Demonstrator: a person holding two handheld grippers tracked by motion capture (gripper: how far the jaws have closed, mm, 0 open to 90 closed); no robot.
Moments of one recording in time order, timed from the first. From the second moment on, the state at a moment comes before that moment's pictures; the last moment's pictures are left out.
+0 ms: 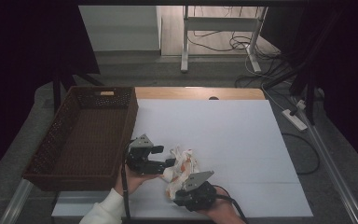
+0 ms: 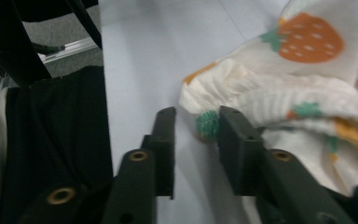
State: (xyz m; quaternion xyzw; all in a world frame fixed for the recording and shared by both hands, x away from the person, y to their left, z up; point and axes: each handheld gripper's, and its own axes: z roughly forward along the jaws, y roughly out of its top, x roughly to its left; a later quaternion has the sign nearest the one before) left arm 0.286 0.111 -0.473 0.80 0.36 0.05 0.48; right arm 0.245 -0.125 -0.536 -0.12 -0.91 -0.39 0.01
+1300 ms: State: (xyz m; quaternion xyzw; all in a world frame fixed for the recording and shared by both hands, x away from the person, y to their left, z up) left arm 0.271 0.095 -0.476 0.83 0.30 0.02 0.47; right arm 0.287 -0.220 -0.512 -0.27 -0.85 -0.46 -0.07
